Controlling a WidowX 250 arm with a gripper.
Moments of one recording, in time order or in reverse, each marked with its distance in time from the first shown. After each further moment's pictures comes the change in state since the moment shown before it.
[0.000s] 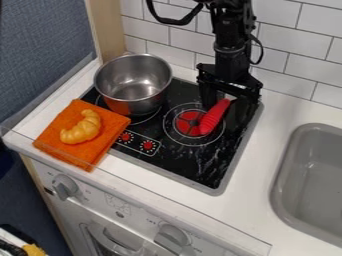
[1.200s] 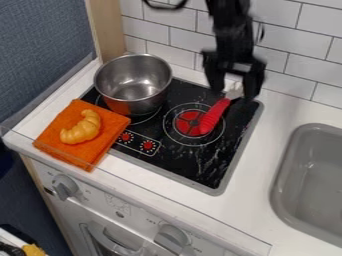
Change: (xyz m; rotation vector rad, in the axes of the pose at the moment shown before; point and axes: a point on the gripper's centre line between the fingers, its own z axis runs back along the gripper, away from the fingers) arm 0.019 -0.007 0.045 -0.104 -0.136 -0.039
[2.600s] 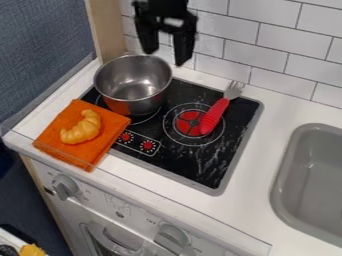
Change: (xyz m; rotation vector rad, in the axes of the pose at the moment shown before) arm -0.056 0.077 0.054 0.143 0.135 0.076
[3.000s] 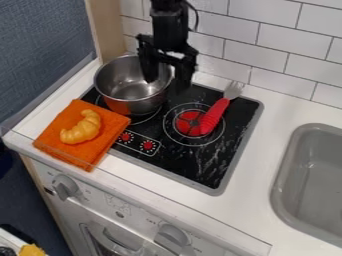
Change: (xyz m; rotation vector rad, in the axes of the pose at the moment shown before) arm 0.005 0.002 -0.048 0.004 0.092 0.039
